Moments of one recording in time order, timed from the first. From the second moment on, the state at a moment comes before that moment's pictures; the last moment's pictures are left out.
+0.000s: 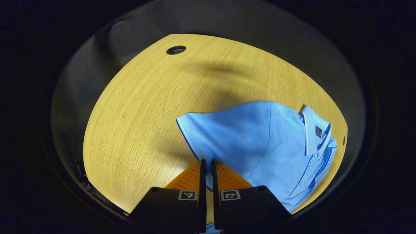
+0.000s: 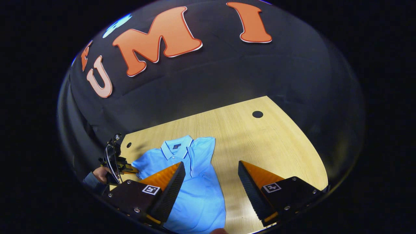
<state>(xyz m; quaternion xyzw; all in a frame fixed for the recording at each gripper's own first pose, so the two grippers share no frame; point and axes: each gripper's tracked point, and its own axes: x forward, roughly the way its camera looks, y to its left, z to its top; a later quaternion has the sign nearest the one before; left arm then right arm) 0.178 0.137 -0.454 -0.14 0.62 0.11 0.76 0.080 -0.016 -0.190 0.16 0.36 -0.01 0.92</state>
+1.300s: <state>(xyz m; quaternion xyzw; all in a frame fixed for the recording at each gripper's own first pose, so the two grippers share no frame) 0.166 -0.035 -0.334 -0.07 0.49 -0.21 0.84 -0.007 -0.026 -0.189 0.18 0.34 -0.03 0.92</state>
